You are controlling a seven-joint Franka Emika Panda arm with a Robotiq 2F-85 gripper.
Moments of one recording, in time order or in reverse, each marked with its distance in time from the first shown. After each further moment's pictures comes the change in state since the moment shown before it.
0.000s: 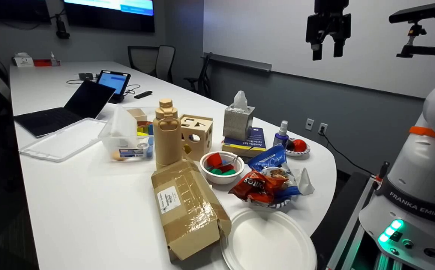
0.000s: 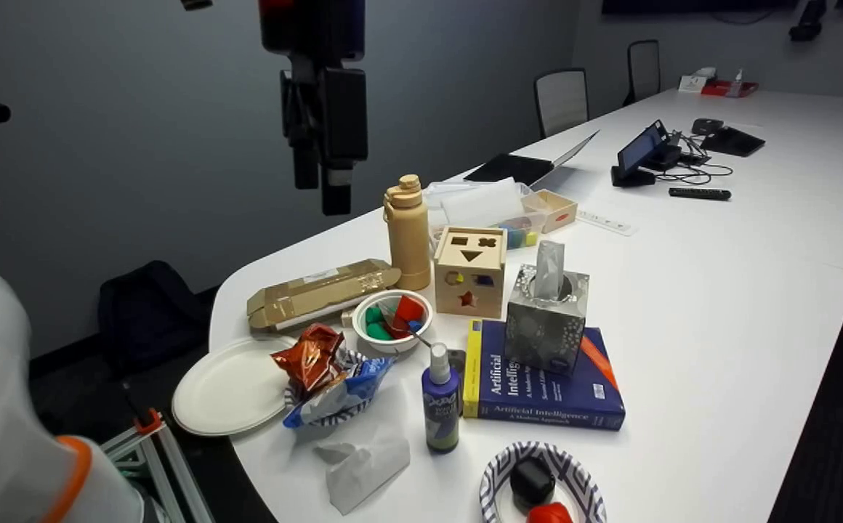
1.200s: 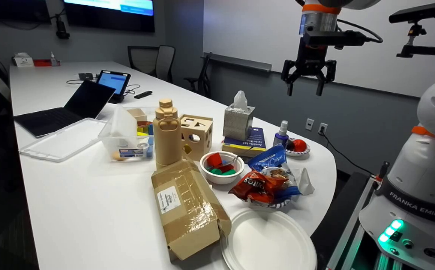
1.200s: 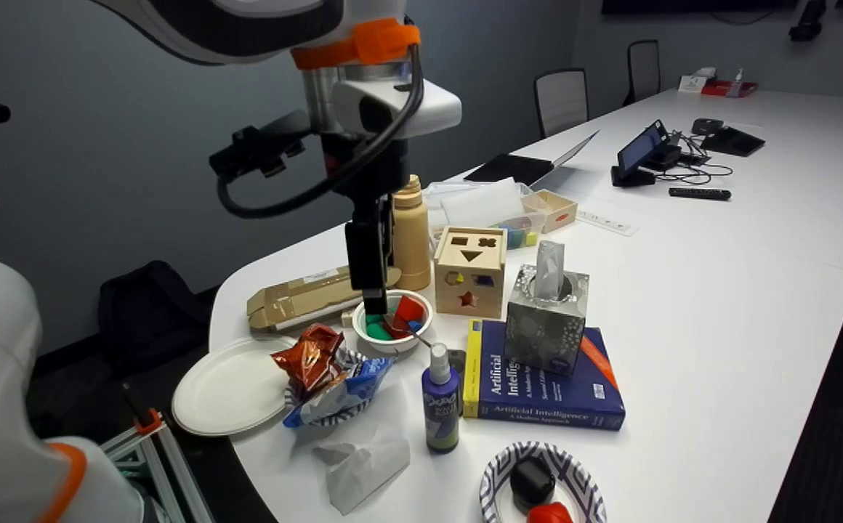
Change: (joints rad) arm -0.118 0.035 0.056 -0.287 0.058 0.480 0.435
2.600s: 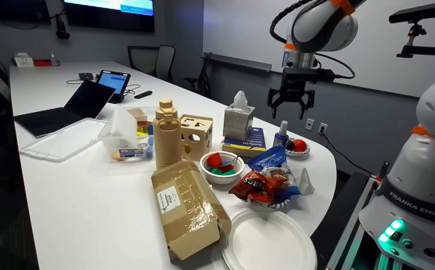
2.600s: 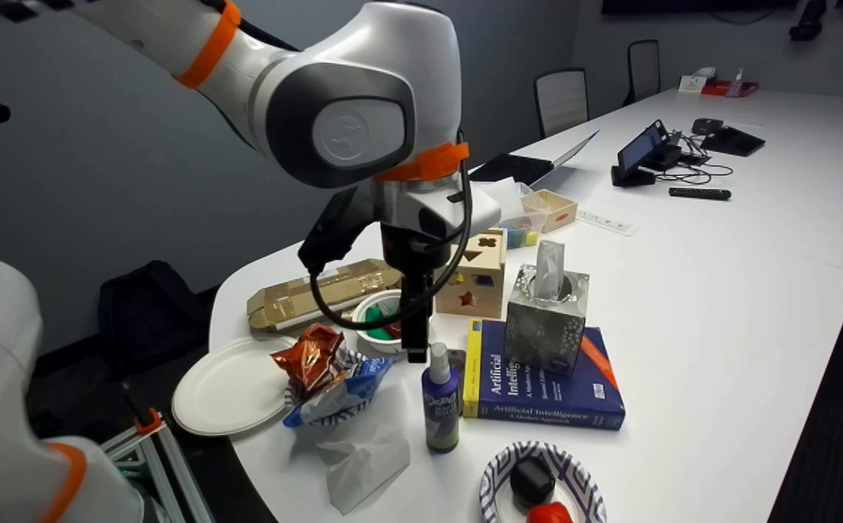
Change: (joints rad) arm -0.010 0.302 -0.011 -0.032 0.015 0.338 0.029
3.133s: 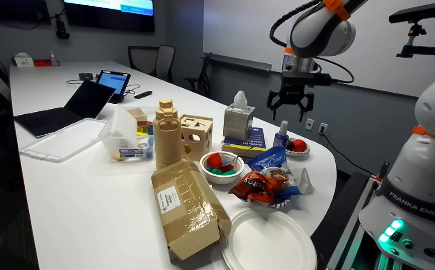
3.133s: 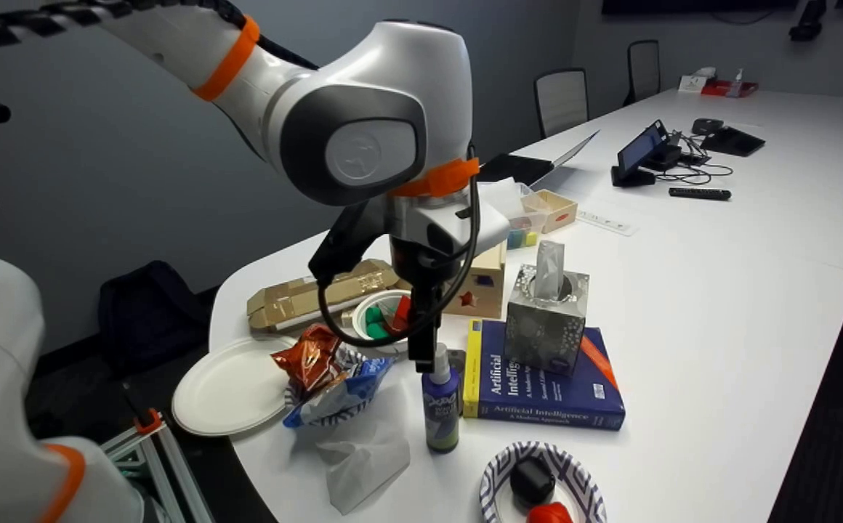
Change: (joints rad) arm -0.022 0.043 -0.005 0.000 -0.004 0.052 0.038
